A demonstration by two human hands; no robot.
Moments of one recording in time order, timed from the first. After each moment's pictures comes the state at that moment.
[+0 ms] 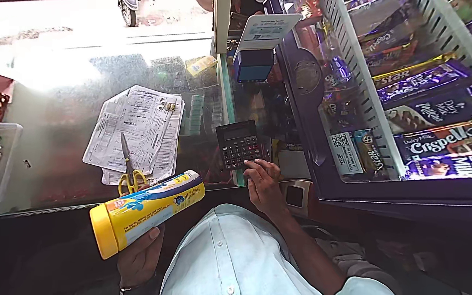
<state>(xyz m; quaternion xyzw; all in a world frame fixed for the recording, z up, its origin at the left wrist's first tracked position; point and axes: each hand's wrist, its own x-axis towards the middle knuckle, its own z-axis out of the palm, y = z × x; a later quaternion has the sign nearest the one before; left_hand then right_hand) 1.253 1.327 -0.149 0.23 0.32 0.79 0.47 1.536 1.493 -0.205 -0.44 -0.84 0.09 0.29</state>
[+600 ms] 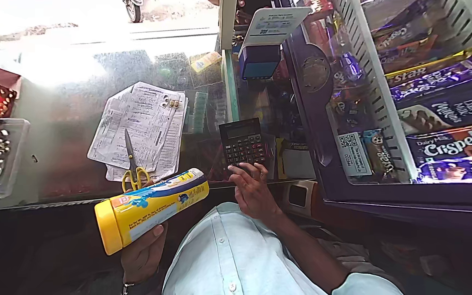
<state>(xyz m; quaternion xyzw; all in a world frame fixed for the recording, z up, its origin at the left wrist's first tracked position) 1.256 1.329 -0.140 0.22 0.32 0.78 0.49 1.509 1.482 -0.196 -0.36 -0.89 0.13 0.25</state>
